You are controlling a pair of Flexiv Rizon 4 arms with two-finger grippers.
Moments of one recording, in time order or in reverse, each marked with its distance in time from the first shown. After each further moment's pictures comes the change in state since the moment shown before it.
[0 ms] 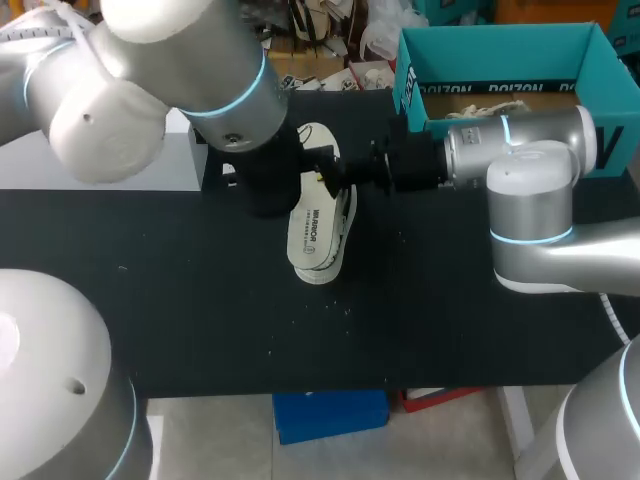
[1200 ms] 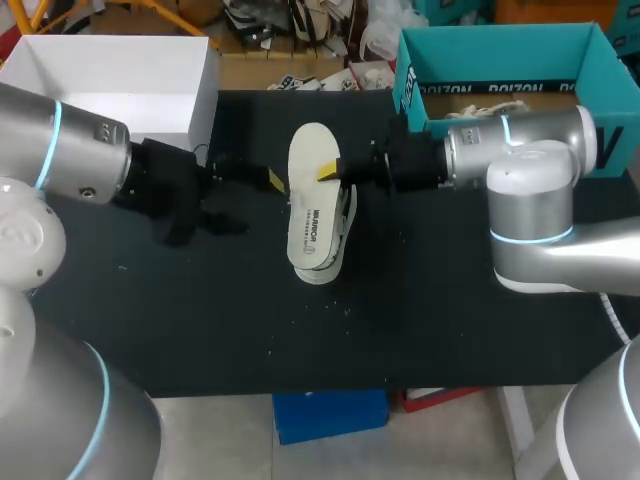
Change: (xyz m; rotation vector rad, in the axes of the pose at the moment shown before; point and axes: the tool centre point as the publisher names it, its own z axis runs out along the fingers) left arm 0.054 -0.010 -0.010 0.071 -0.654 -0.191; right arm 0.000 0.000 0.000 0.000 0.000 0.000
